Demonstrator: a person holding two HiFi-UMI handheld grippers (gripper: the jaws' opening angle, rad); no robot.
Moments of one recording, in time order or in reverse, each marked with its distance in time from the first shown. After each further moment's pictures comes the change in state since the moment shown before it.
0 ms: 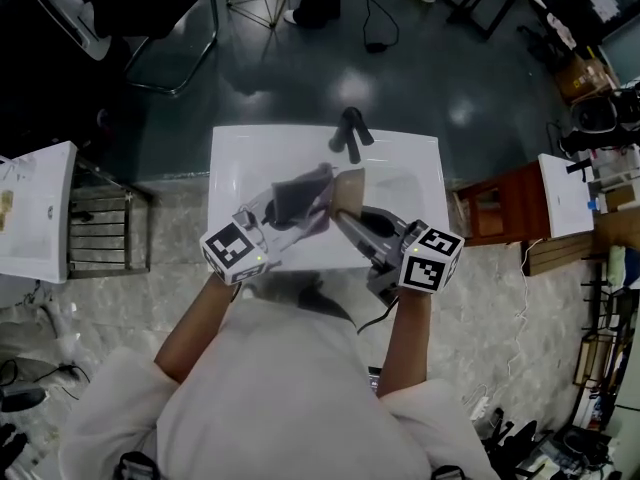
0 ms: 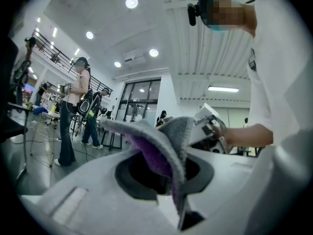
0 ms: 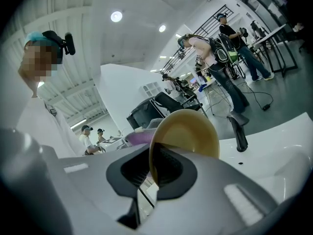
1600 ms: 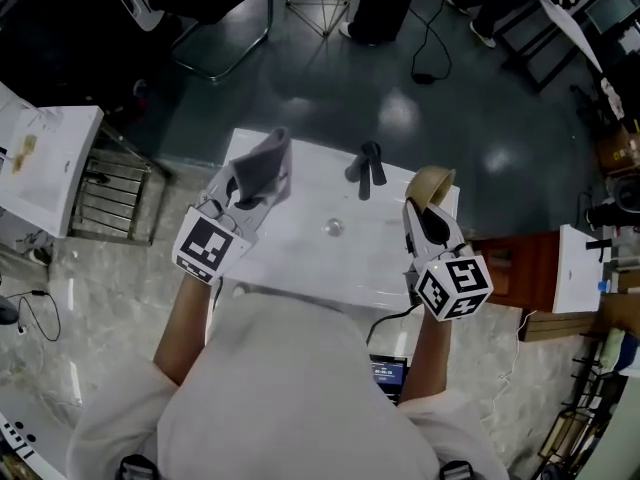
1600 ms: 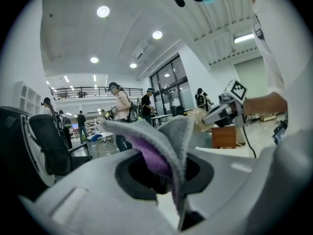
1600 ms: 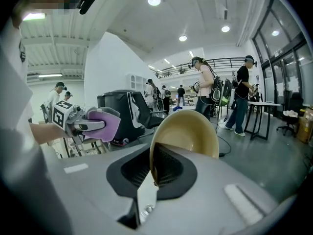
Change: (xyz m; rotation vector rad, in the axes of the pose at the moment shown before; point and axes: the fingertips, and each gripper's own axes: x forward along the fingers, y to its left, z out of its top) left arm -0.024 0.106 0.039 0.272 0.249 0.565; right arm -0.059 -0.131 0.095 -0.439 0.039 -0.436
